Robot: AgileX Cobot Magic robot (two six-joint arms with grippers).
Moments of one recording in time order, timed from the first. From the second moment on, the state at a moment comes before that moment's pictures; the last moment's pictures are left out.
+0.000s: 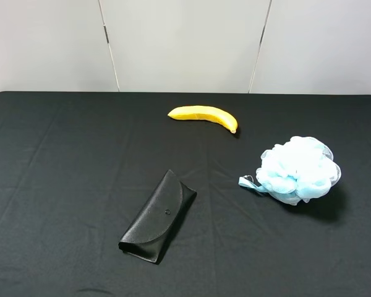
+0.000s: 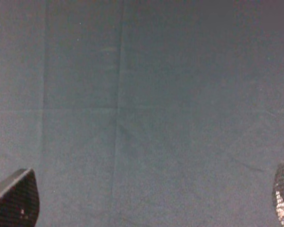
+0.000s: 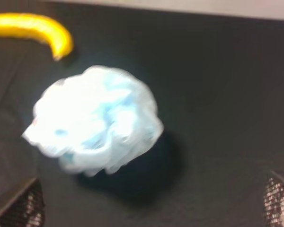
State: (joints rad) left arm 0.06 -0.01 -0.49 -0.01 1.06 0.02; right arm 0.01 0.00 -0.50 0.02 1.02 -0.04
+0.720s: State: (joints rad) left arm 0.06 -0.01 -0.49 -0.01 1.06 0.02; right arm -0.07 0.00 -0.50 0.02 1.02 -0.04
